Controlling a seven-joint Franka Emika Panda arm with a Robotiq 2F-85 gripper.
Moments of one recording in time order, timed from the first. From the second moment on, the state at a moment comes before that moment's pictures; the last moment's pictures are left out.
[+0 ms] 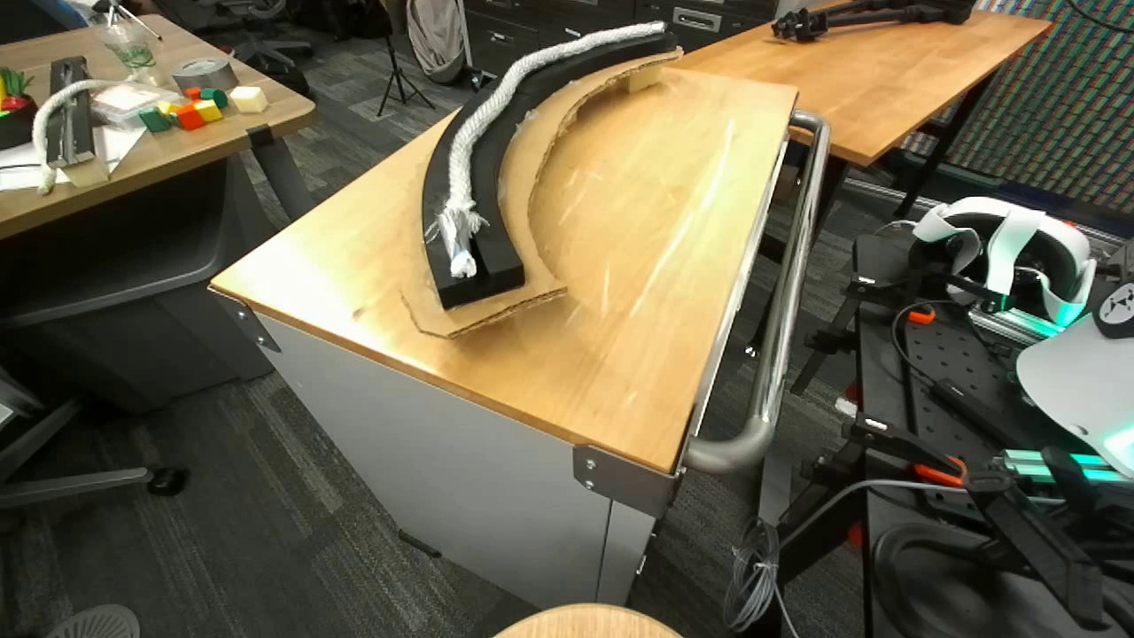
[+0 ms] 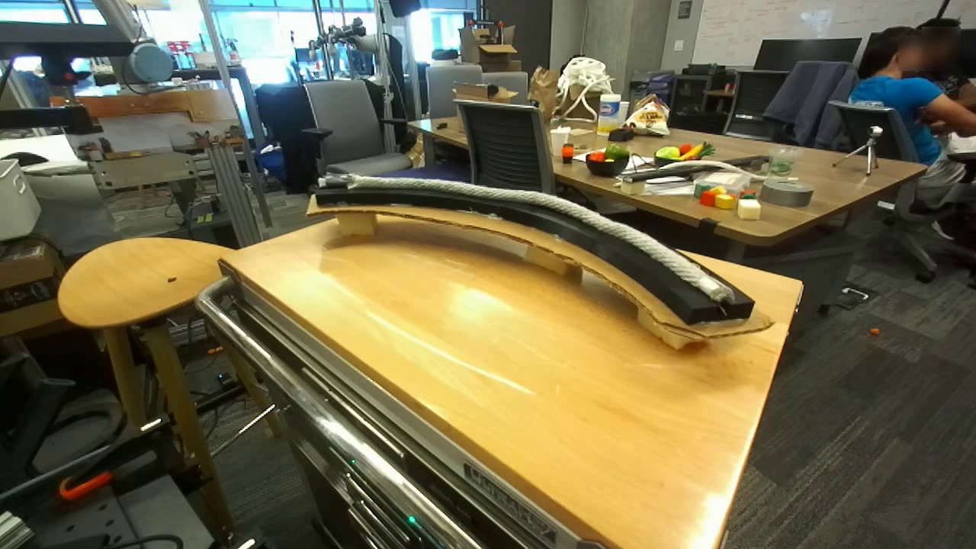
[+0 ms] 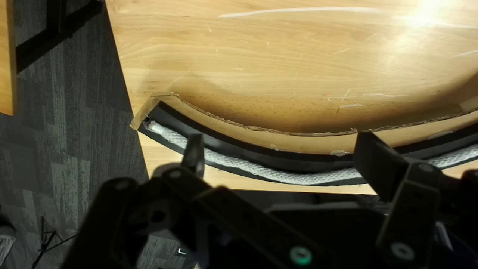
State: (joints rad) arm -0.12 -0.53 -0.25 -2.28 -0.15 2.03 -0.31
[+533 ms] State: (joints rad) arm -0.08 -0.47 -0.28 -2.21 -0.15 2.00 -0.66
